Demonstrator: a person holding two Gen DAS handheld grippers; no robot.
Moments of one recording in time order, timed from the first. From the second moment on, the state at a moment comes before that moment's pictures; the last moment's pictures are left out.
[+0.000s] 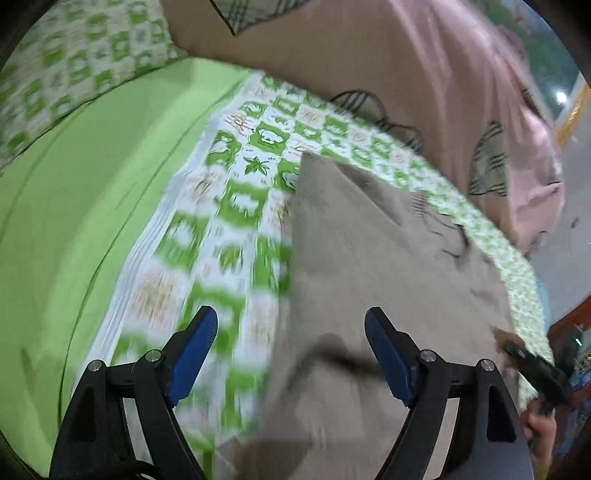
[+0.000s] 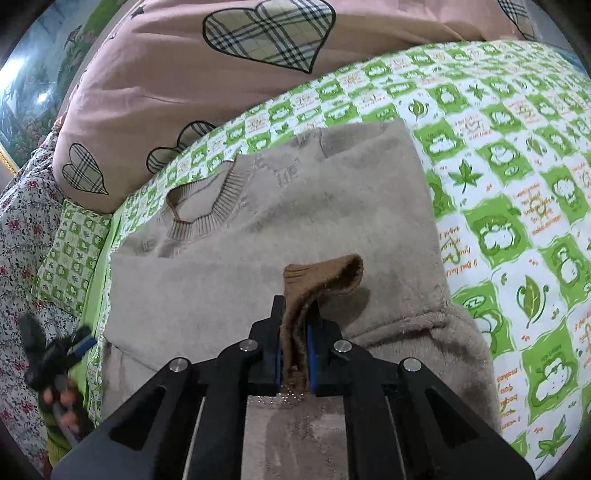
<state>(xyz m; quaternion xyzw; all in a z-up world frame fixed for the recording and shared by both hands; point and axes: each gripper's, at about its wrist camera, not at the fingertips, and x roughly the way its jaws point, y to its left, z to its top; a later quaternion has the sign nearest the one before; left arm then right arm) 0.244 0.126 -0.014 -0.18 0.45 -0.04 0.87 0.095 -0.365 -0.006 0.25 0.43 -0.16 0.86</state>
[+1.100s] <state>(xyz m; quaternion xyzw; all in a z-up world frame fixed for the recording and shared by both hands) 0.163 0.111 0.003 -0.12 0.40 -0.03 0.91 0.032 -0.345 0.043 0.18 0.41 -0.18 0.87</state>
